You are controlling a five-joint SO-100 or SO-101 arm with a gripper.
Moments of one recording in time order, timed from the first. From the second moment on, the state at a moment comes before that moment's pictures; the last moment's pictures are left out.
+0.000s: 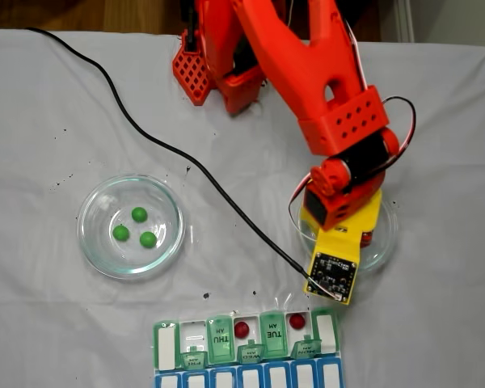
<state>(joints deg) -32.3 113.2 121.5 45.7 -43.8</state>
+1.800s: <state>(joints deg) -29.9 130.7 121.0 50.9 -23.9</state>
